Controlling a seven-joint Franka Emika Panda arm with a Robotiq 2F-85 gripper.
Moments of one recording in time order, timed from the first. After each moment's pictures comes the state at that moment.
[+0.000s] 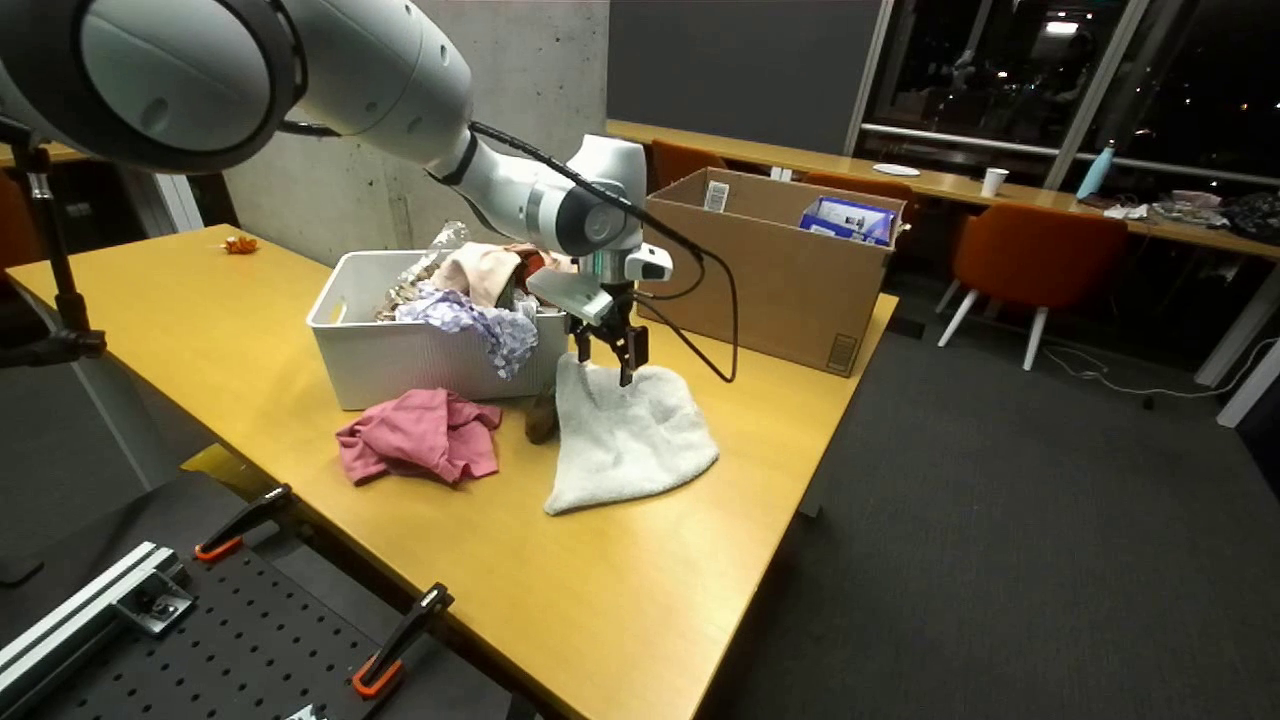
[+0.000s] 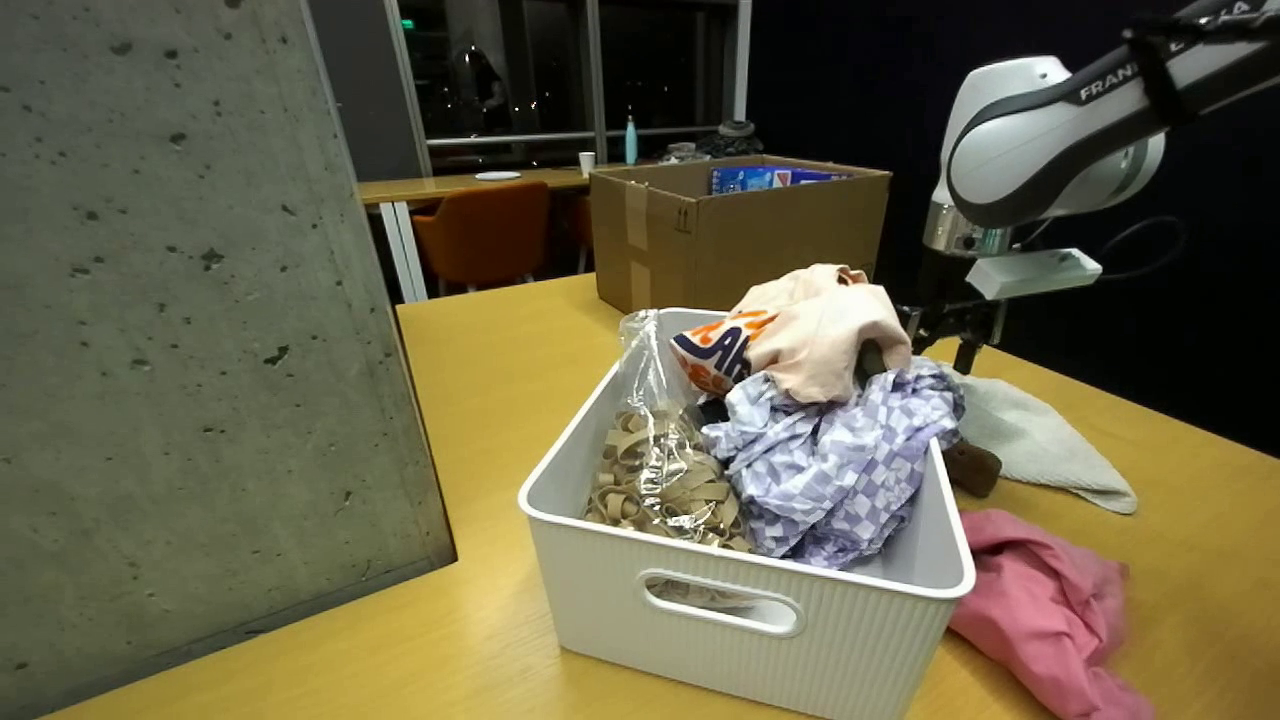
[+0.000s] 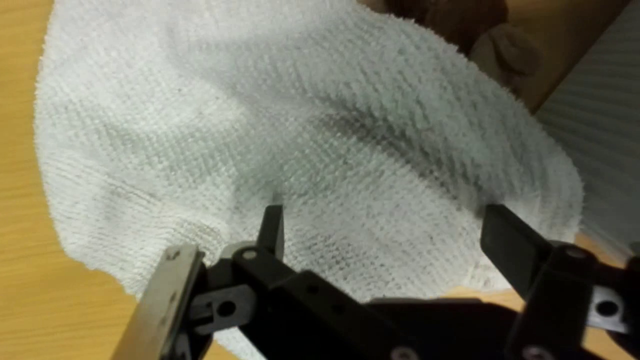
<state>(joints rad) -0.04 0.93 -0.05 -1.26 0.02 2.19 0.10</state>
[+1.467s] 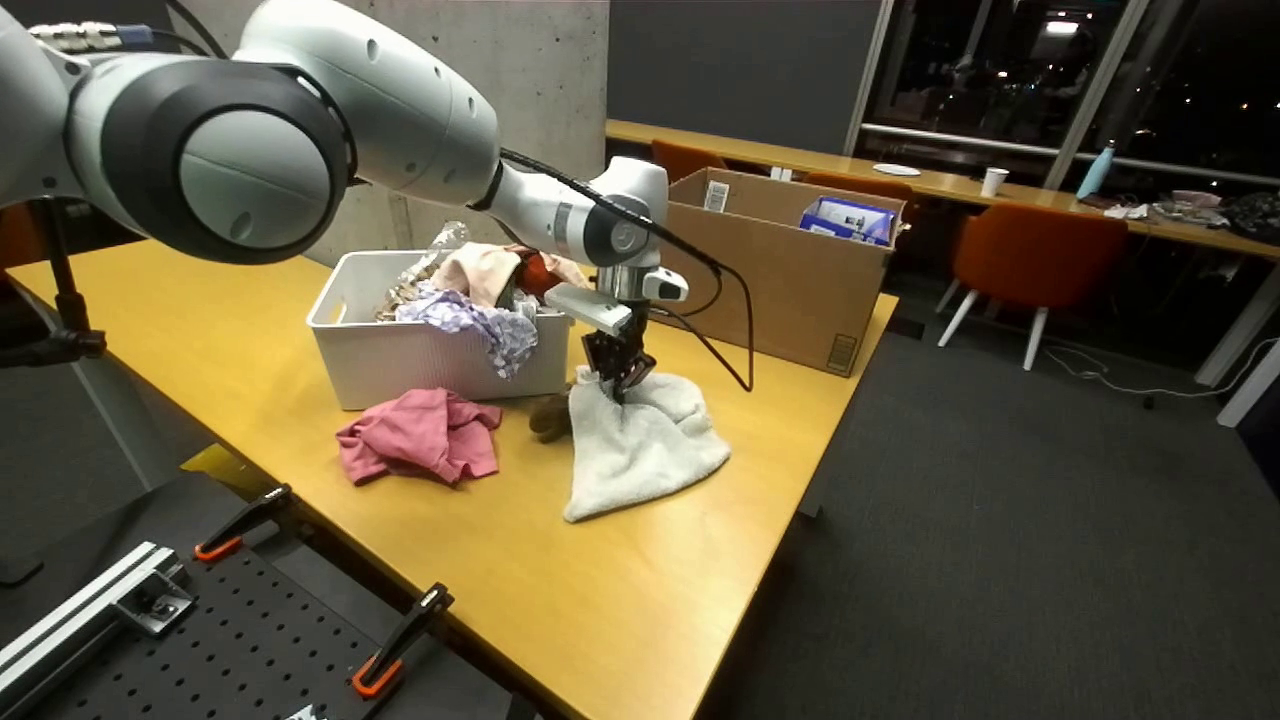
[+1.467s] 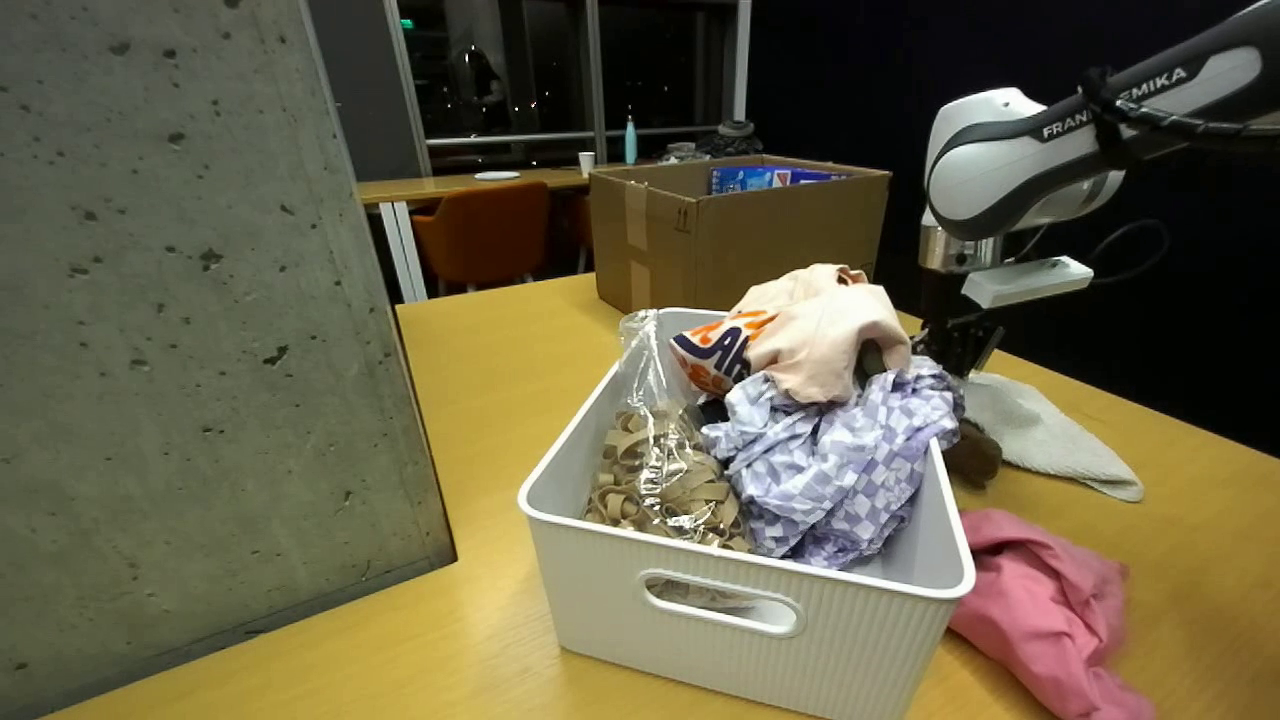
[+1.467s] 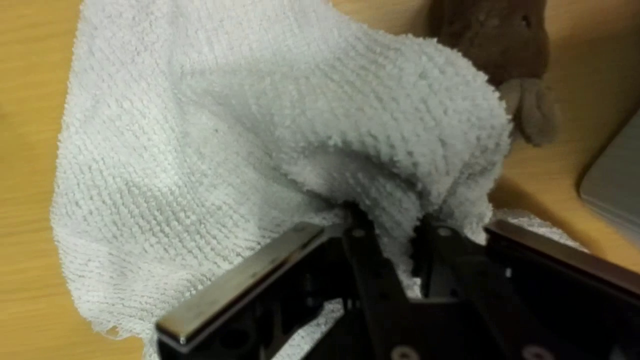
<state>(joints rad) -0.06 1.10 -0.07 -1.00 0.01 1.96 0.09</state>
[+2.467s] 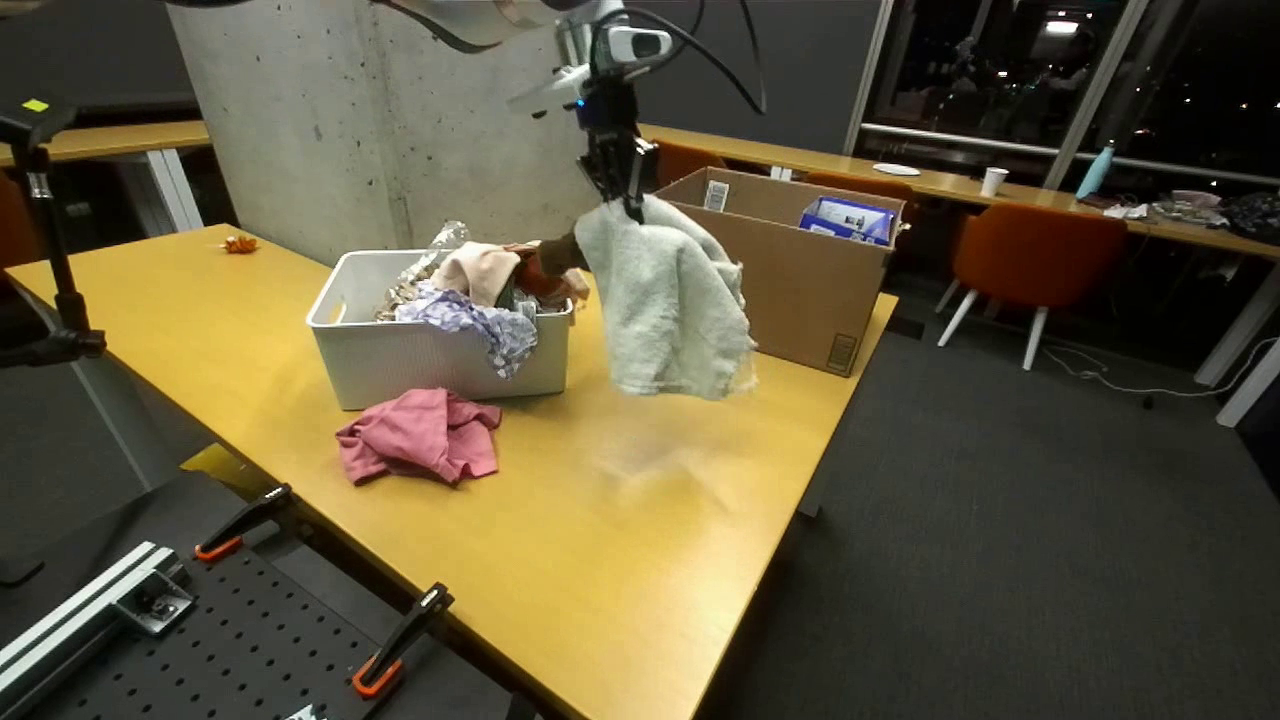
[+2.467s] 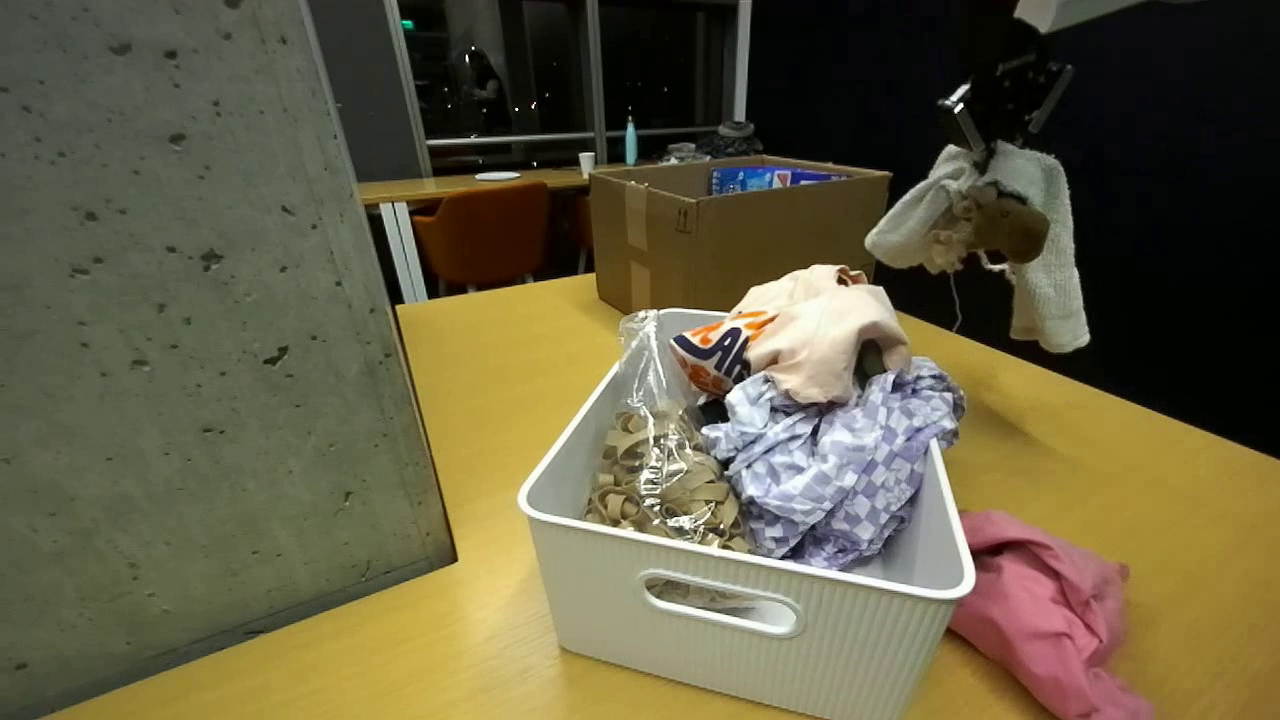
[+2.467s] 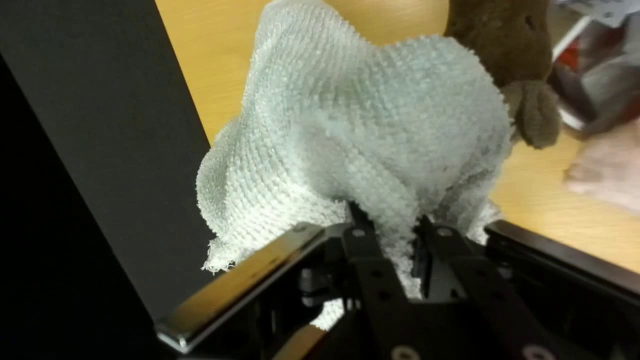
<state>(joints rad) 0.10 0.68 -0.16 -1.09 -0.22 1.83 0.27</state>
